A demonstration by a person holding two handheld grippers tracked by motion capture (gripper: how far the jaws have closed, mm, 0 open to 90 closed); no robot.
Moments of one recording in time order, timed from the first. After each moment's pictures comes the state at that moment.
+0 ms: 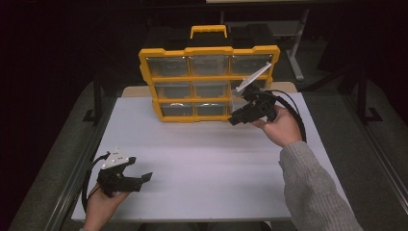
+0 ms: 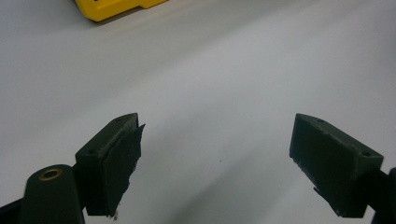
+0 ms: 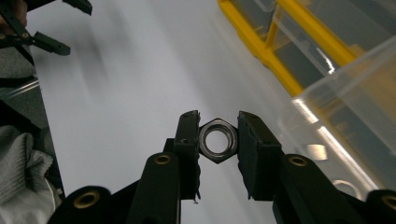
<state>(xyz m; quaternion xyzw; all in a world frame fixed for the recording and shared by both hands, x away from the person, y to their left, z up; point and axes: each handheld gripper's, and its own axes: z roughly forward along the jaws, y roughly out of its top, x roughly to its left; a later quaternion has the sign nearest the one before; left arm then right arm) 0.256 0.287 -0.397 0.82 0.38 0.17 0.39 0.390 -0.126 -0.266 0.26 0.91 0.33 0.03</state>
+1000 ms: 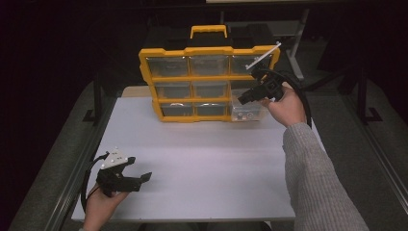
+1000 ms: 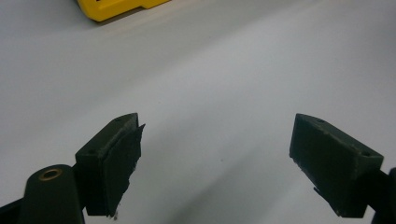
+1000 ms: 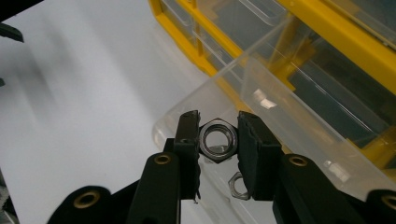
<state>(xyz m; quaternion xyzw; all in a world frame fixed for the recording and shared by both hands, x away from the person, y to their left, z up) 0.257 0.290 -0.397 0.82 0.38 0.17 0.38 0.435 -0.149 -0.249 0.34 0.88 0.32 0.06</state>
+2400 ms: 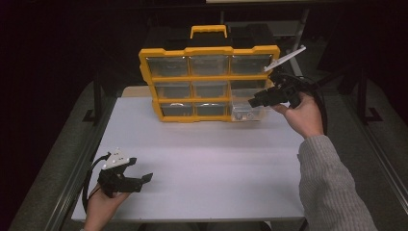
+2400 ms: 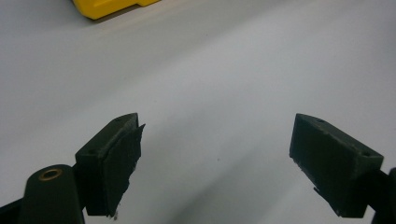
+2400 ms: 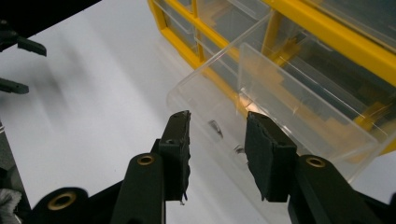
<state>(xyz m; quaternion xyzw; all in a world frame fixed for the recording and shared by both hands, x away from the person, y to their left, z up) 0.256 0.286 -0.399 0.82 0.38 0.17 0.39 0.401 -0.182 -0.240 0.34 0.86 0.36 0.07</state>
